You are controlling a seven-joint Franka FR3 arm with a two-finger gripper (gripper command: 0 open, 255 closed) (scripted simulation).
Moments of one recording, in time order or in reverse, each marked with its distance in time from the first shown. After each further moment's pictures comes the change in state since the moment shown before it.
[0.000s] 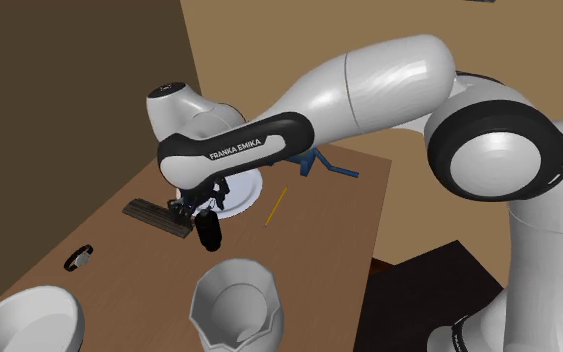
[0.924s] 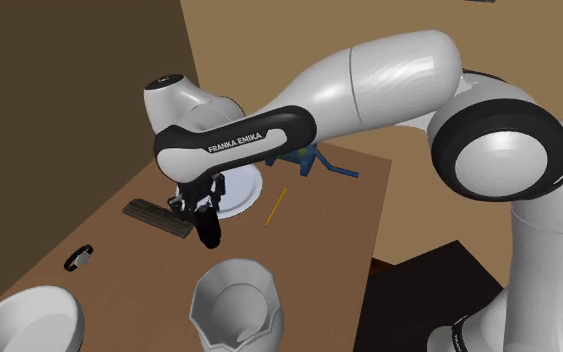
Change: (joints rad) arm -0.002 -0.013 0.003 0.019 0.006 -0.030 -0.003
